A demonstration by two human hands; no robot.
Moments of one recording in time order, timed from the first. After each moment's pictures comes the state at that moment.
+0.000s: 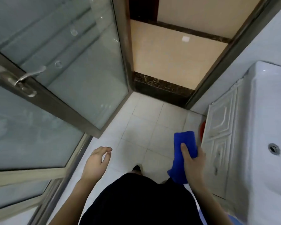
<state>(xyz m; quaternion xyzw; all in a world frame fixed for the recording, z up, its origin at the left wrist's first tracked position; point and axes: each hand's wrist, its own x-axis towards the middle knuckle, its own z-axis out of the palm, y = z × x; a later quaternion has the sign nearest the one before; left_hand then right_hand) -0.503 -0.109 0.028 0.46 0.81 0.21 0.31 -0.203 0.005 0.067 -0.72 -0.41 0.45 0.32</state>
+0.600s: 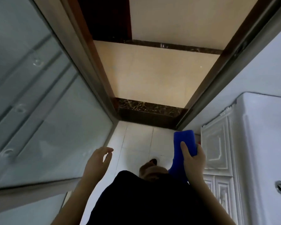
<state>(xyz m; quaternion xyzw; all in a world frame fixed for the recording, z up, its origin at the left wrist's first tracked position) -0.554 0.219 0.030 0.53 0.77 0.18 0.30 -0.238 0.284 0.064 -0.73 -0.36 0.43 0.38</state>
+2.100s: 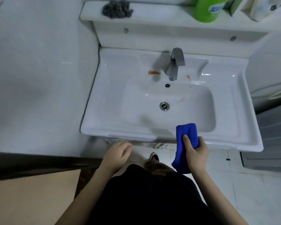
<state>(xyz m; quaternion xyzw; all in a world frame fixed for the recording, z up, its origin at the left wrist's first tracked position) -0.074 0.574 0.024 0.92 -0.01 -0.17 0.34 -0.055 0.294 0.074 -0.79 0.32 -0.02 0.52</state>
